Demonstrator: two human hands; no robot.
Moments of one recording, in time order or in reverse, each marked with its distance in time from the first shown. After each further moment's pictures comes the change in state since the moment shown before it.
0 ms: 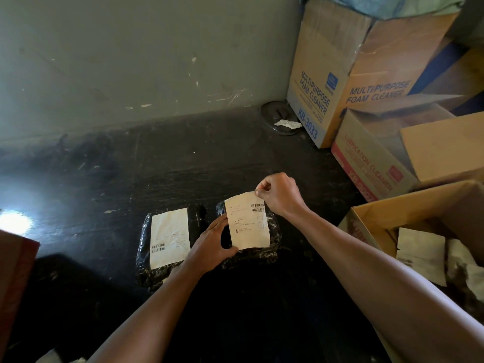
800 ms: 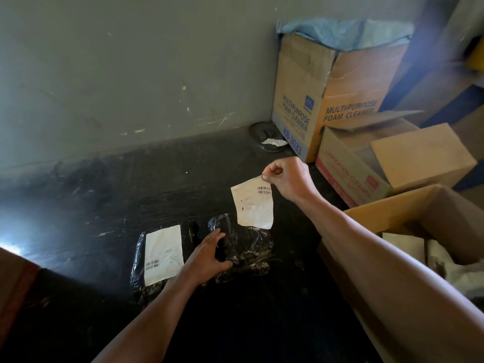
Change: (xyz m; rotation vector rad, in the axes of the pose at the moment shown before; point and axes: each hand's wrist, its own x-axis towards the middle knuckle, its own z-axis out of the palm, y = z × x) left_hand -0.010 0.006 -0.002 0.046 -0.002 0.024; right_hand -0.005 -0.010 -0.077 0.125 0.214 -0.057
